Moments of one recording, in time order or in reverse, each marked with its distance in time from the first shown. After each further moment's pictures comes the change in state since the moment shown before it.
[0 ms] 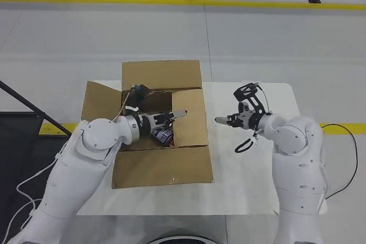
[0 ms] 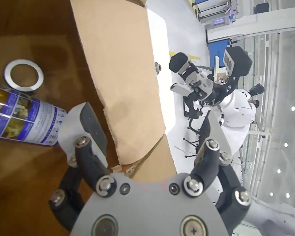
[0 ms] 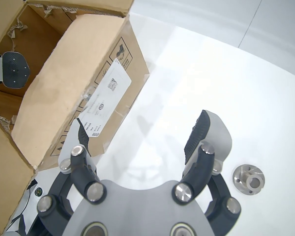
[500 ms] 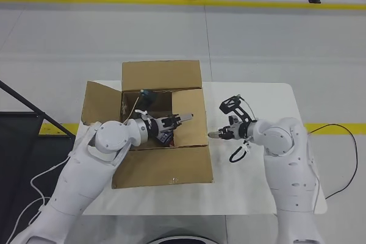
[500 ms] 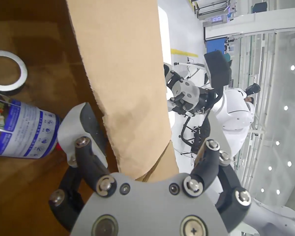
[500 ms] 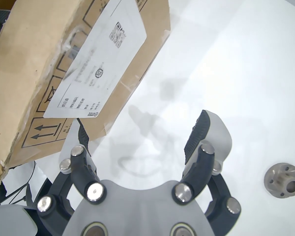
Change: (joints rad) left arm -0.025 -0.021 0.076 0.081 -0.054 -0.049 0.055; right arm 0.003 0.030 -0.106 0.065 0.041 -0.008 0.100
